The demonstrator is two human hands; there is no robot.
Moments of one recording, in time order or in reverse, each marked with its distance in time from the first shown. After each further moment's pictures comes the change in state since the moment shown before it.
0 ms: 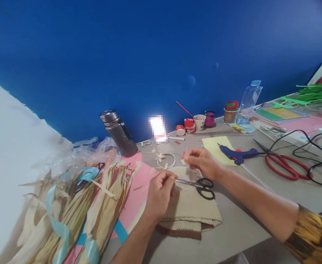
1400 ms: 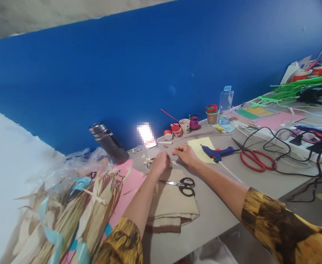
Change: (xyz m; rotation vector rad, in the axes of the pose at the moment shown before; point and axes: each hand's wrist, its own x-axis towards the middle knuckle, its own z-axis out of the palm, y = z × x) left_hand 0.125 -0.004 0.053 0.877 -0.089 0.139; right_hand 0.034 0.022 -0.033 -0.255 0.335 -0.090
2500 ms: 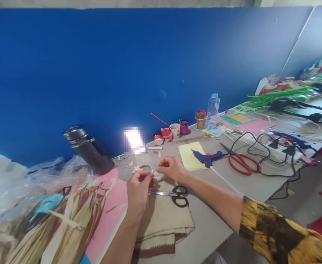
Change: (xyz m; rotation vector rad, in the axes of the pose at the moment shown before) left_hand -0.074 -0.004 -0.015 -1.033 0.344 -0.307; right_hand -0.019 -0.011 0.024 -0.049 -0.125 -0.017
